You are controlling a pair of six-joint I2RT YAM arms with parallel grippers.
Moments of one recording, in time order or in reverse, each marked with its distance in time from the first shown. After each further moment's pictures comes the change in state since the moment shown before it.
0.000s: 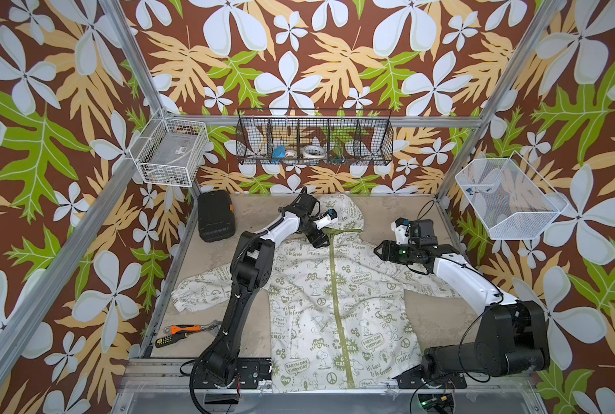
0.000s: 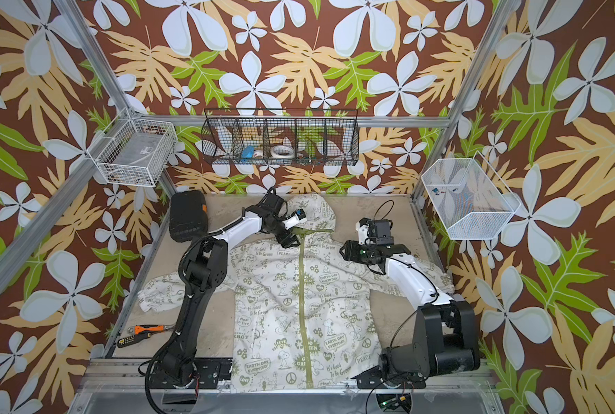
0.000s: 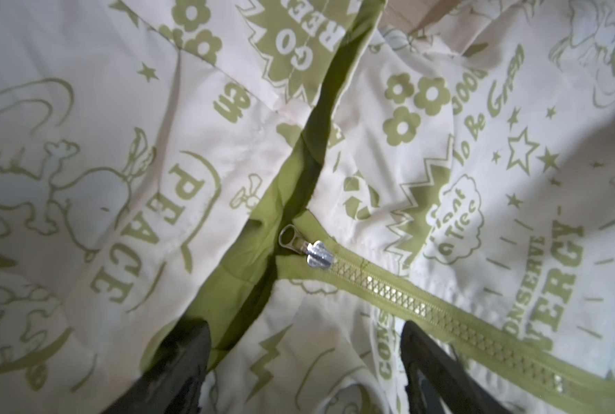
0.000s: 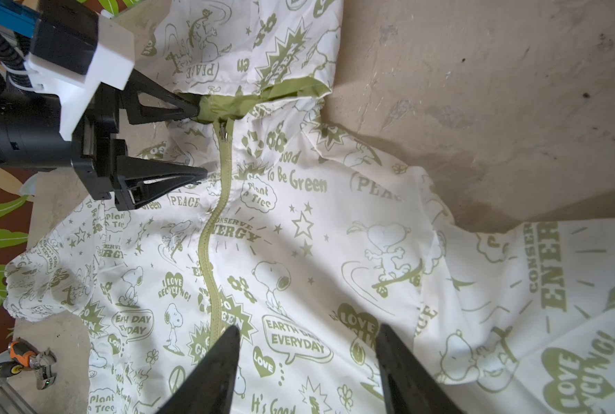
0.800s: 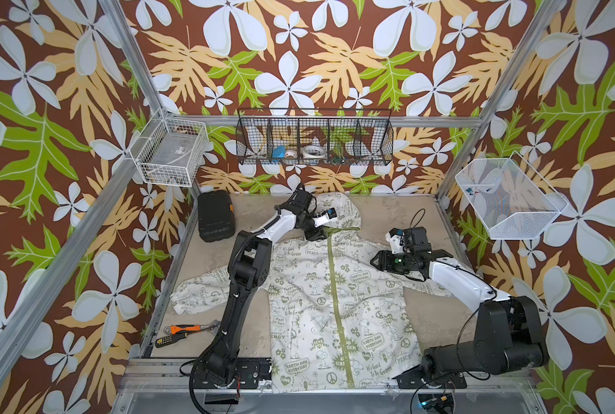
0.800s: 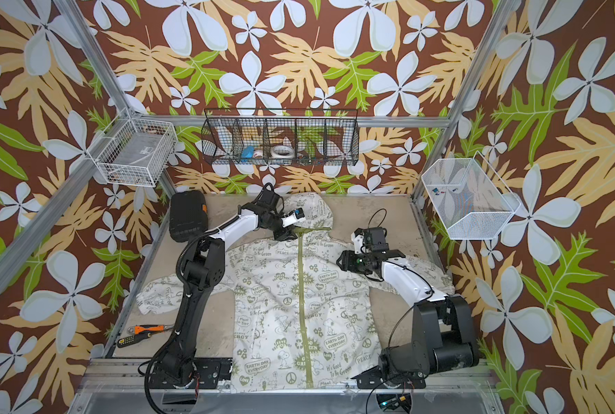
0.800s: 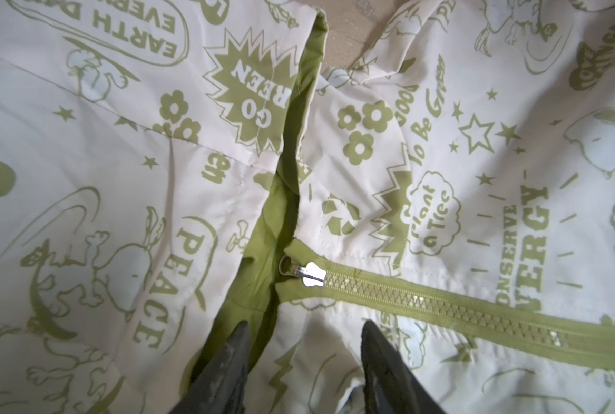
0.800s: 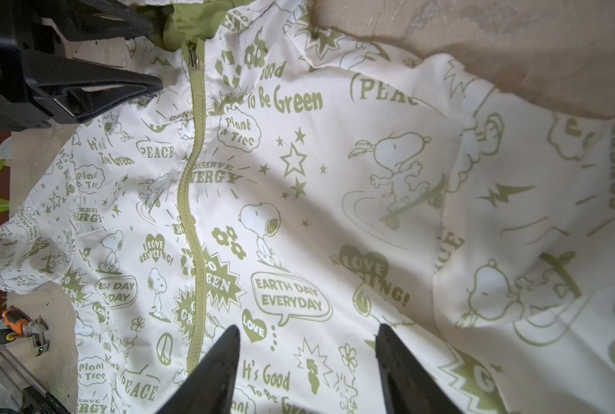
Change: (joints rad) left arm 0.028 0.005 0.022 0.032 0.077 0.187; right arm 0.025 0.024 -0.064 -0.006 -0.018 -0.004
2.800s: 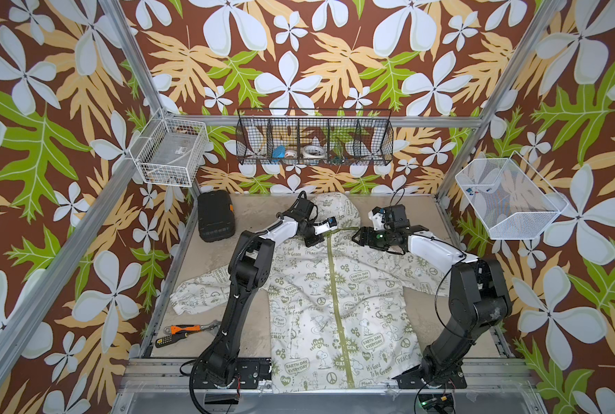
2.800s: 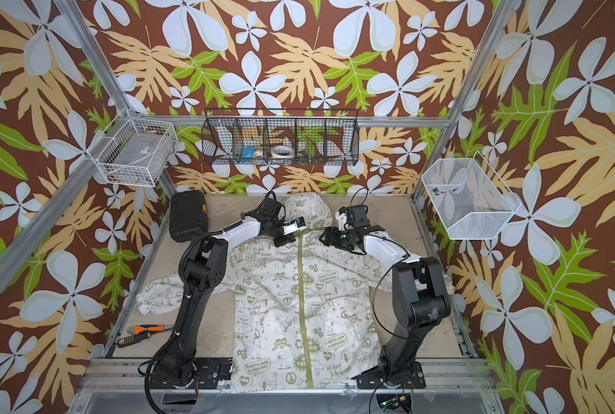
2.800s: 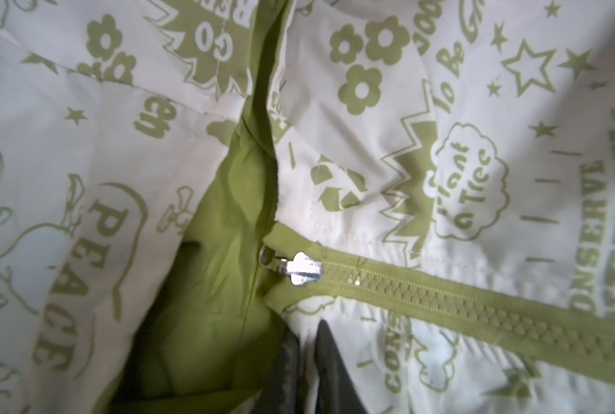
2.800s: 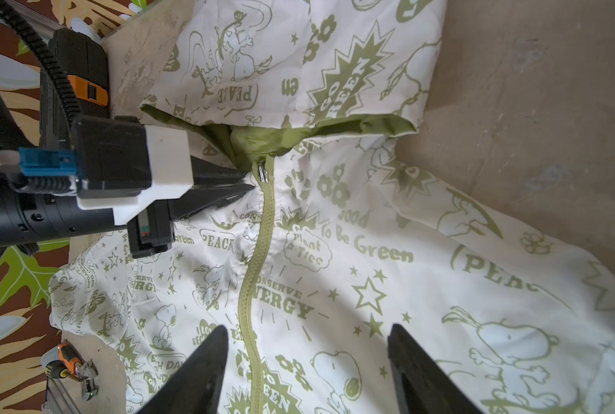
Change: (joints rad) left arm -0.018 -0.021 -0.154 0.143 -0.094 0.025; right arm 0.079 0.321 0.341 0.079 -0.036 0.098
